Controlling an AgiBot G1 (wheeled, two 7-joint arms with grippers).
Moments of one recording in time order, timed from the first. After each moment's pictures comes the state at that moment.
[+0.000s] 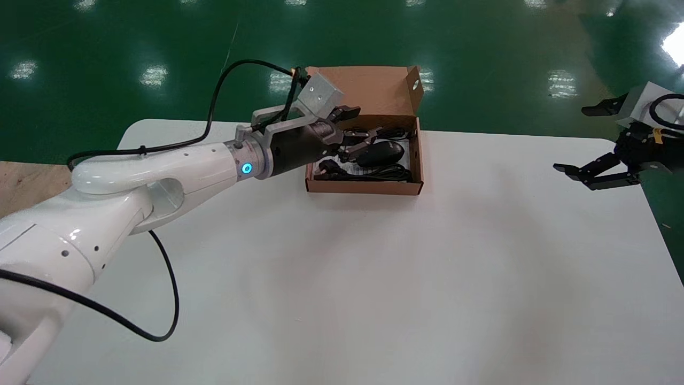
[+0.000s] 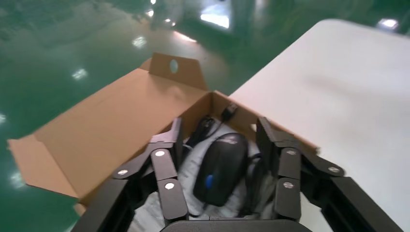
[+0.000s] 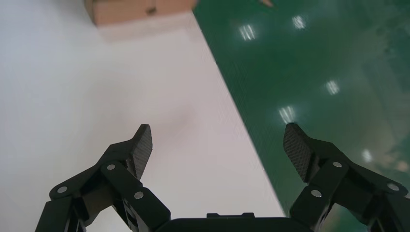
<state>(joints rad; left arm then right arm) -1.55 1.31 1.03 -0.38 0.62 0.72 0.26 1.86 -0.81 -0.82 0.15 -1.30 -1.23 -0.56</state>
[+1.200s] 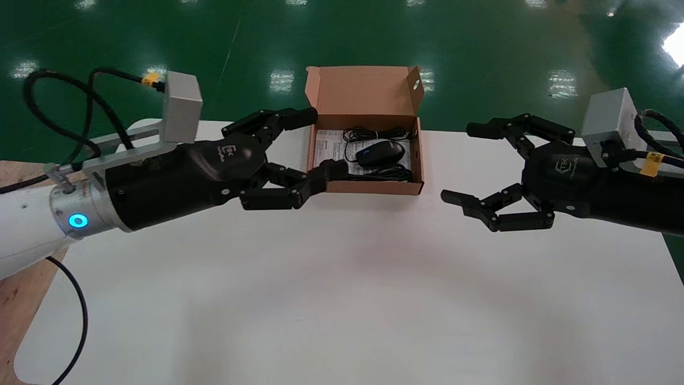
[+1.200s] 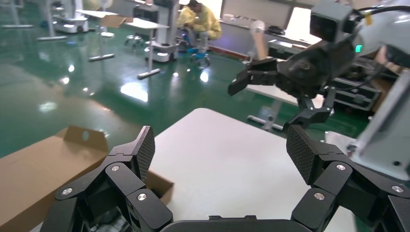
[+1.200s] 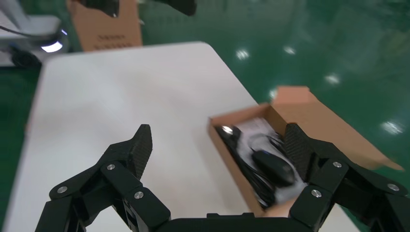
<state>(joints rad) -1.25 0.88 0.56 -0.95 0.69 1.20 -0.02 1.37 -0.69 -0.48 0.86 -0.94 -1.40 -0.09</state>
